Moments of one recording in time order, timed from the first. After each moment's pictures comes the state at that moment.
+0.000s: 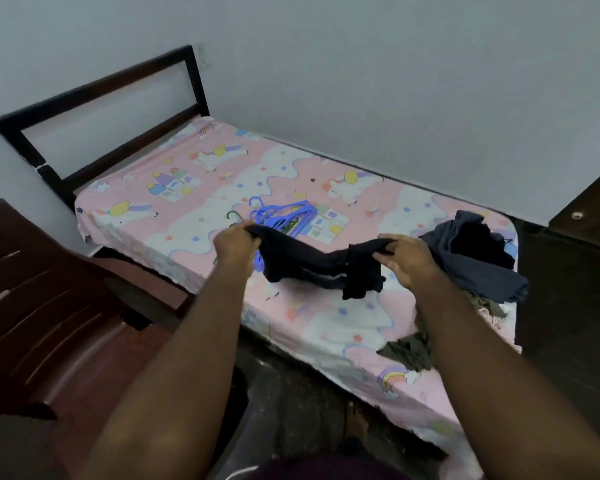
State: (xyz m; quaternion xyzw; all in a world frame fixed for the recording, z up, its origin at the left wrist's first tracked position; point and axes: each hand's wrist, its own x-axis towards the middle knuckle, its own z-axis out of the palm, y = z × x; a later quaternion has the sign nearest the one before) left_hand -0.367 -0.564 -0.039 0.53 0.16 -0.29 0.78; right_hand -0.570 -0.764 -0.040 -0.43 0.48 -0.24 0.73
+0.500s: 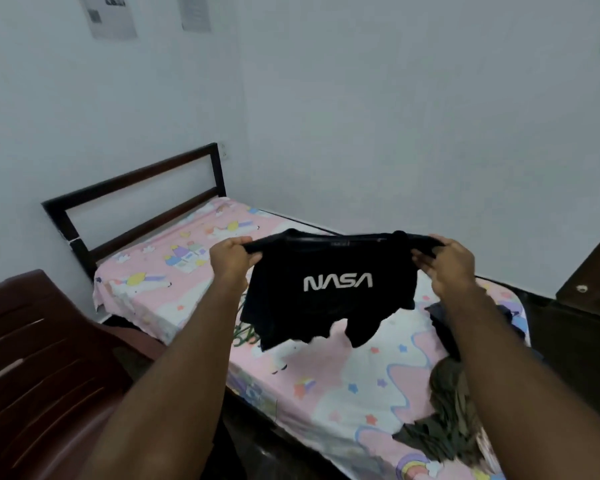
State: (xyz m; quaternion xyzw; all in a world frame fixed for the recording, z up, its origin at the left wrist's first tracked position) left_hand -0.332 -0.559 0.072 0.63 0.03 -0.15 0.76; right_hand -0.562 -0.816 0.068 -0.42 0.40 -0.43 0.69
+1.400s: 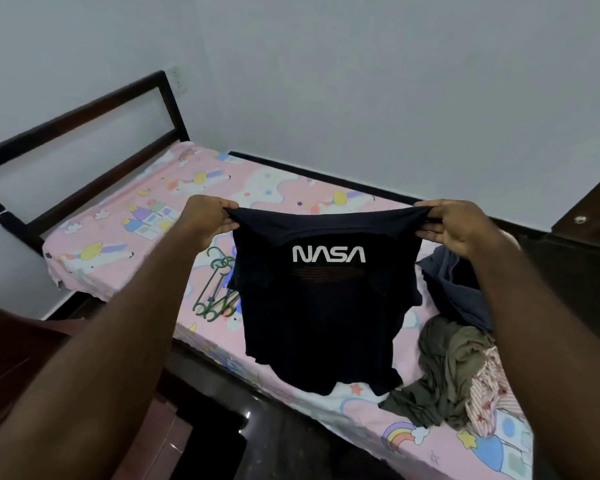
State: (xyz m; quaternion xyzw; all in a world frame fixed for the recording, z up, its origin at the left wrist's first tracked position) left_hand -0.242 -0.675 0.030 0.76 -0.09 -0.26 0.59; right_hand -0.538 -0.945 0.026 -0.58 0.45 -0.22 0.64
